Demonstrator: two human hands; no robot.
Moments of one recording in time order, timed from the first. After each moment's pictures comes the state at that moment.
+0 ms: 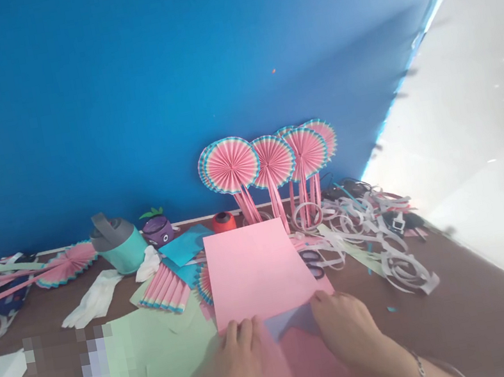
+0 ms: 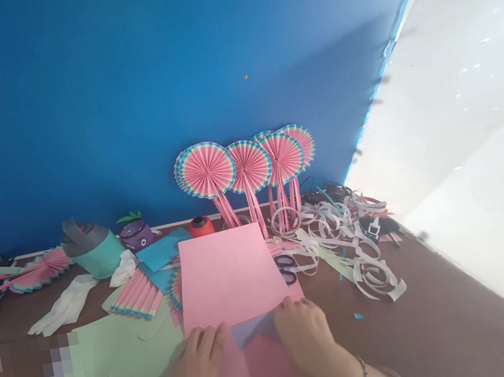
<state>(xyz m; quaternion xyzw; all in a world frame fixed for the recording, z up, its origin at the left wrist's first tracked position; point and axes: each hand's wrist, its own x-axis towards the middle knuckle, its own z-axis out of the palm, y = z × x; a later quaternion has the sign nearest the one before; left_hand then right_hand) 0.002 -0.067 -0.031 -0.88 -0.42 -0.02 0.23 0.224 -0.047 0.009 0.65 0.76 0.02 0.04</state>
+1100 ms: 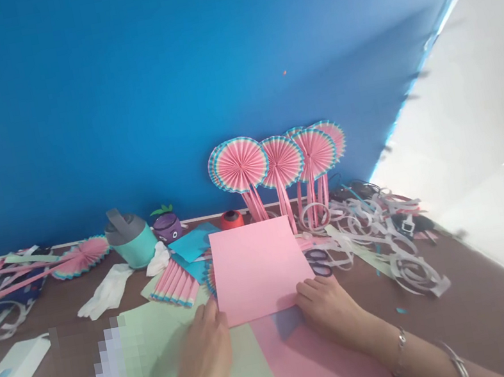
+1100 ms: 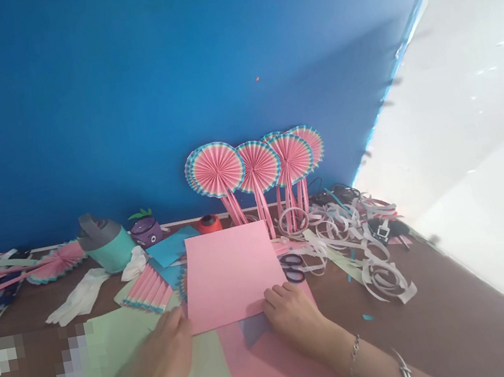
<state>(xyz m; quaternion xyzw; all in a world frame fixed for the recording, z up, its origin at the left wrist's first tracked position) -0.033 -0.046 0.008 -0.80 -0.59 -0.01 0.04 0.229 -0.023 -0.005 0.42 0.90 0.11 -0.08</state>
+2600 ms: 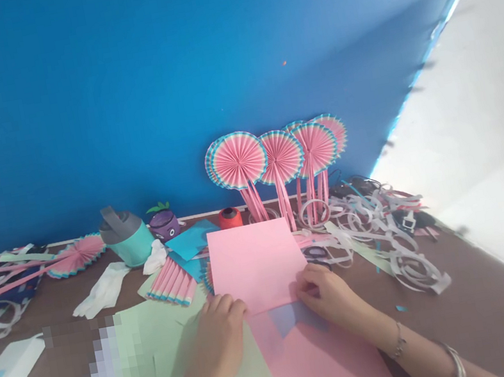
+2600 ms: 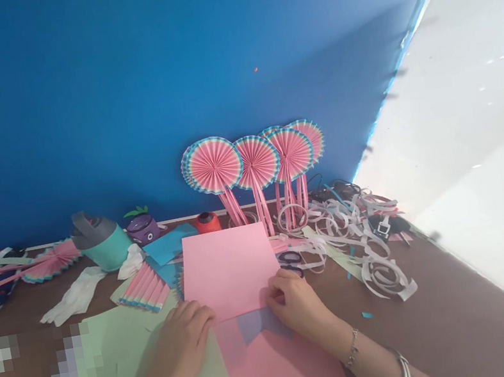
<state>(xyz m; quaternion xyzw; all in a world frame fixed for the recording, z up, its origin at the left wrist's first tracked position) -0.011 -0.035 0.017 -0.83 -0.55 -0.08 -0.08 0.233 -0.012 -0.004 0.58 0.75 -0.19 -0.24</state>
